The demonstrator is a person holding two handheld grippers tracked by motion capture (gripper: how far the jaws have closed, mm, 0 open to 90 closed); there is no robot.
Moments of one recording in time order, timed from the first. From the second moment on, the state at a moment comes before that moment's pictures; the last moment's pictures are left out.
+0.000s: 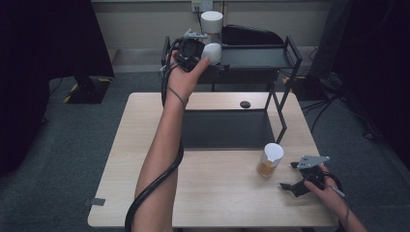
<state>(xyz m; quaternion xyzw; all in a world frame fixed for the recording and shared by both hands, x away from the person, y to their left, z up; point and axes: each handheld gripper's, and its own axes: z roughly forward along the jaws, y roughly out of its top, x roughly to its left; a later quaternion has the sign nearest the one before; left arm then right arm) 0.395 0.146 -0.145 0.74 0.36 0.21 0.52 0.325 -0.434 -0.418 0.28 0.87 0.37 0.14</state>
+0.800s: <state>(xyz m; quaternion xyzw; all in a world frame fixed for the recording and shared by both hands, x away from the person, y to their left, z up) 0.375 0.166 -0.206 0.76 0.34 0.19 0.52 0.325 -0.434 -0.418 0.28 0.87 0.37 0.14</state>
